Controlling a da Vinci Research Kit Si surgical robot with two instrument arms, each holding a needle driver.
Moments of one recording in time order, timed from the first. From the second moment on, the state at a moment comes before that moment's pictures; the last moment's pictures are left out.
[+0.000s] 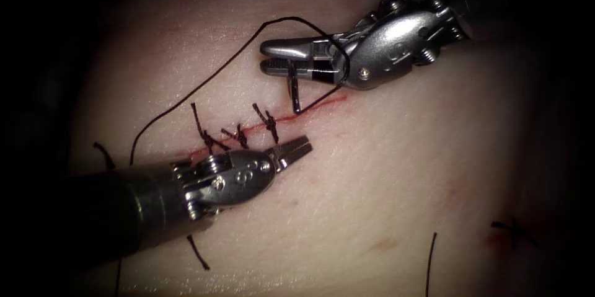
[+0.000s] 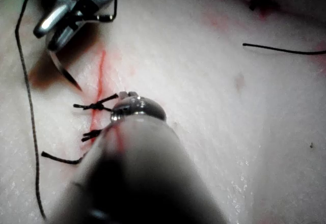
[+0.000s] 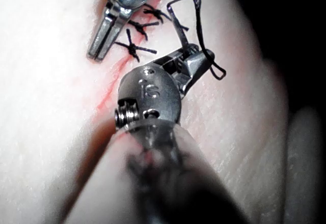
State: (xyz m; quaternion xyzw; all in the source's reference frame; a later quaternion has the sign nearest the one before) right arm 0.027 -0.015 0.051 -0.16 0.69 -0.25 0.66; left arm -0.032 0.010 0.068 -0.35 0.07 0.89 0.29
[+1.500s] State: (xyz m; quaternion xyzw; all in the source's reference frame) right arm 0.023 -0.023 0.062 -0.16 0.69 -0.19 0.68; left arm -0.031 0.008 0.067 -0.36 0.06 0.89 0.29
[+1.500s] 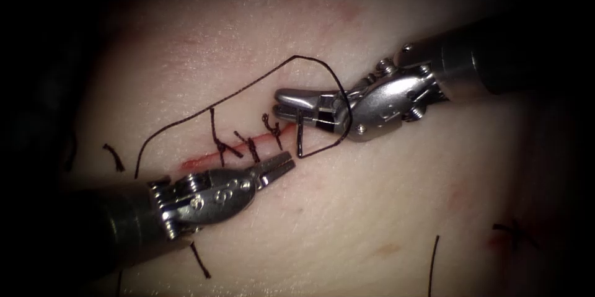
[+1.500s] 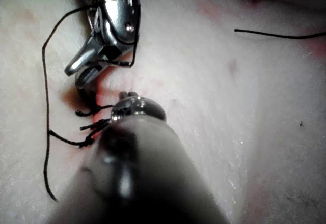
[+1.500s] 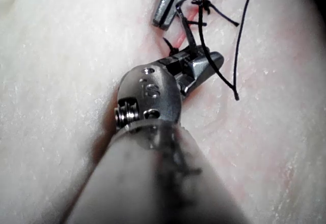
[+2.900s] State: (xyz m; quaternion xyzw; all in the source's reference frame) right arm 0.024 -0.020 0.058 -0.07 0.68 -0.11 0.72; left arm -0.034 0.011 0.068 -0.36 0.07 0.88 0.30
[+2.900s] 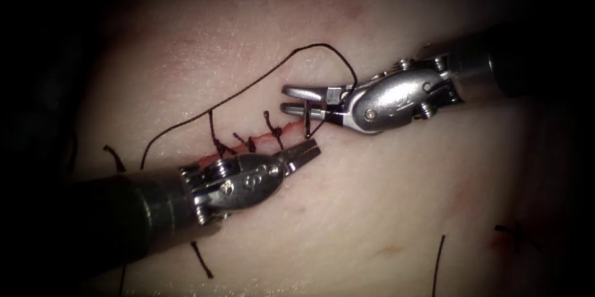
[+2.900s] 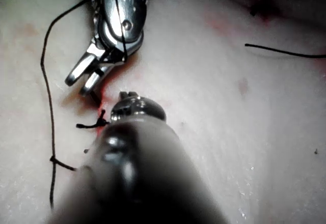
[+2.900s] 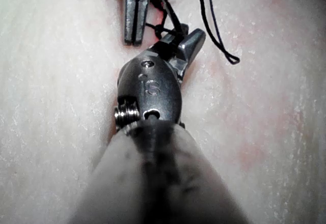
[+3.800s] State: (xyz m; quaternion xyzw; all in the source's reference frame) right arm 0.027 -0.015 0.057 0.06 0.69 0.04 0.73; left arm -0.032 0.007 0.074 -0.34 0.05 0.89 0.30
